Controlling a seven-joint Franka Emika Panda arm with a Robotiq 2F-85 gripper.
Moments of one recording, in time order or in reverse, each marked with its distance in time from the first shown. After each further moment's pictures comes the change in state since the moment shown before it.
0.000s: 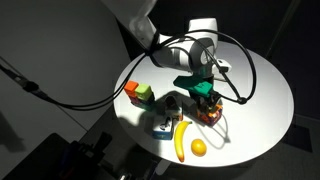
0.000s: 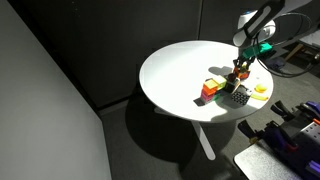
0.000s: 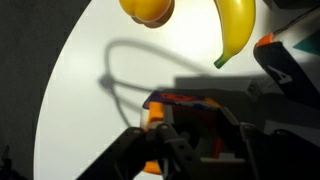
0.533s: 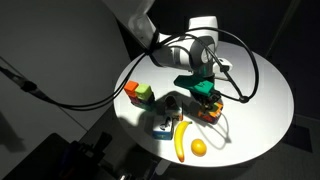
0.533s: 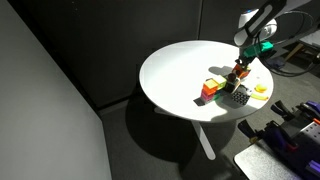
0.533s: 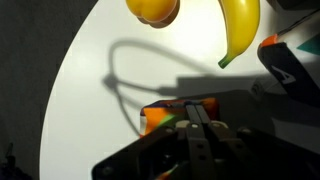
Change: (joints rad) arm 0.004 -0.012 -0.009 -0.010 -0.011 0.000 0.001
